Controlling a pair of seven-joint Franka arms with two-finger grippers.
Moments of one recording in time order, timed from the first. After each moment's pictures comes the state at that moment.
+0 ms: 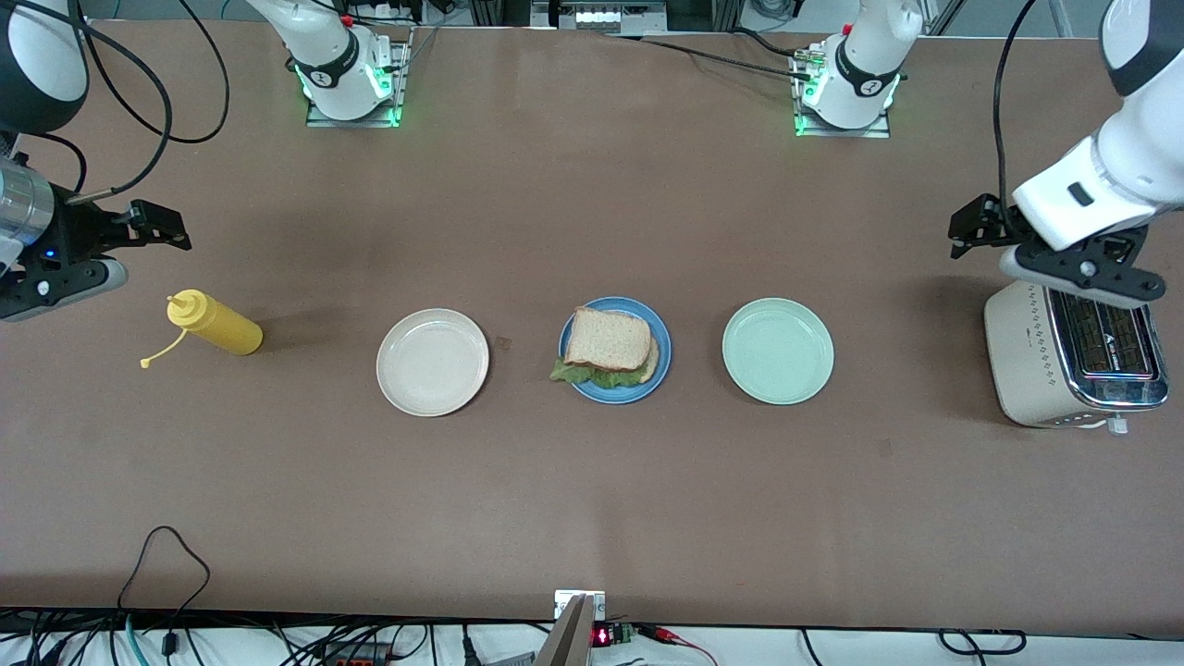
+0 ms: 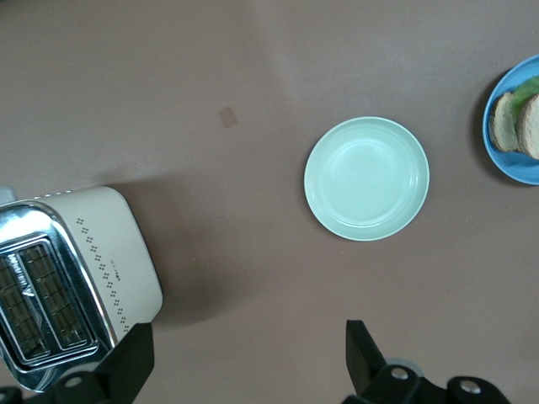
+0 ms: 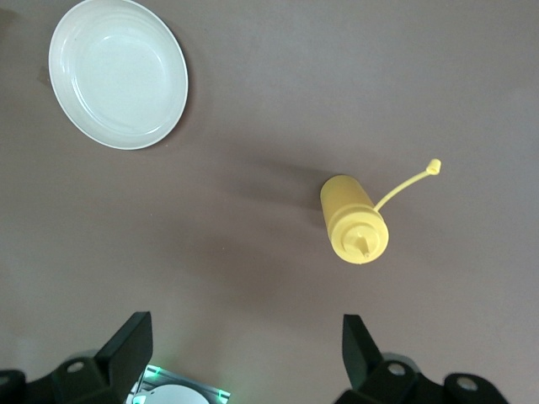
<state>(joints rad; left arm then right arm) -0.06 0.04 -0.03 -1.63 0.05 1.64 0.20 -0.12 0.16 0.12 -1.56 -0.03 1.53 -0.36</state>
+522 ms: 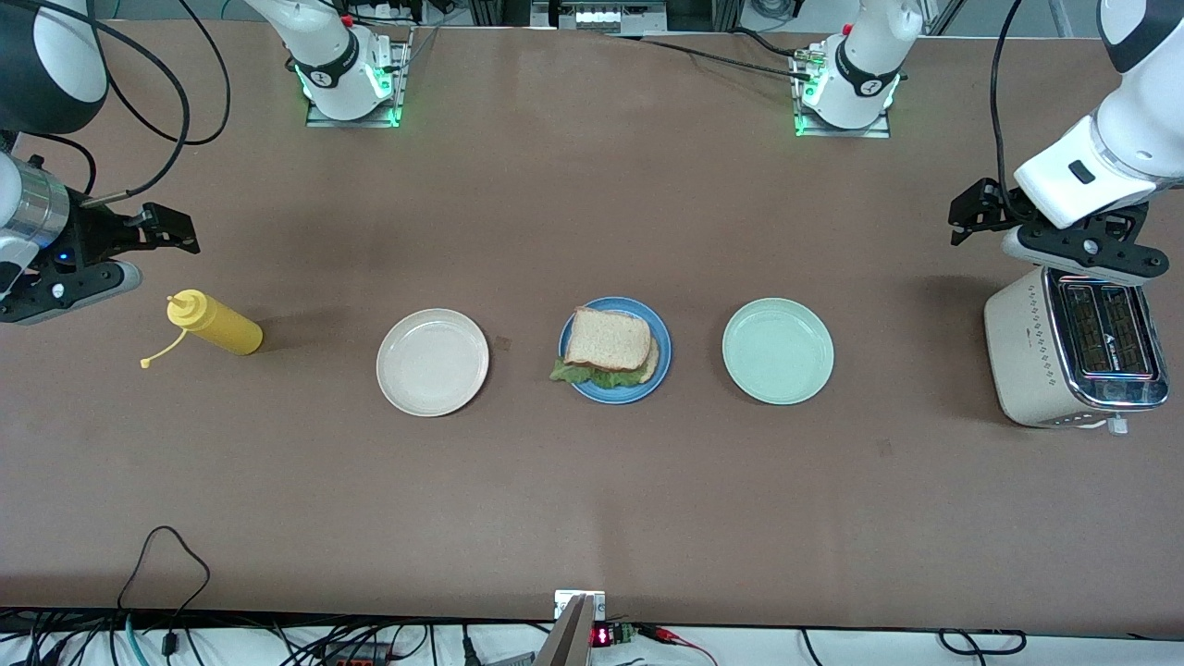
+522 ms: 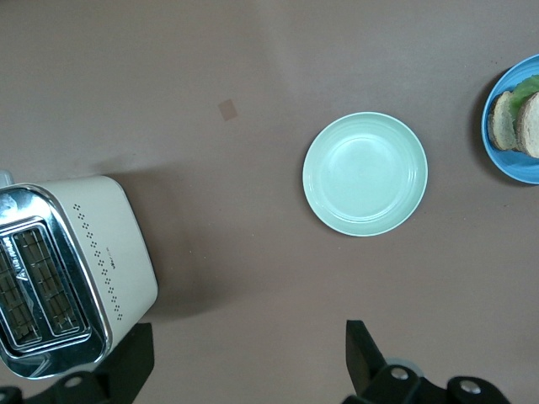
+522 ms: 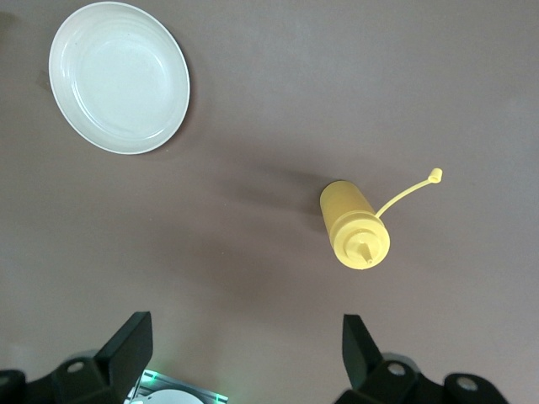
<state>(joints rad) -0.08 0.00 -0.03 -1.68 0.04 1.65 0.17 -0.03 0.15 0.05 -1.56 -0.04 1.54 -0.34</state>
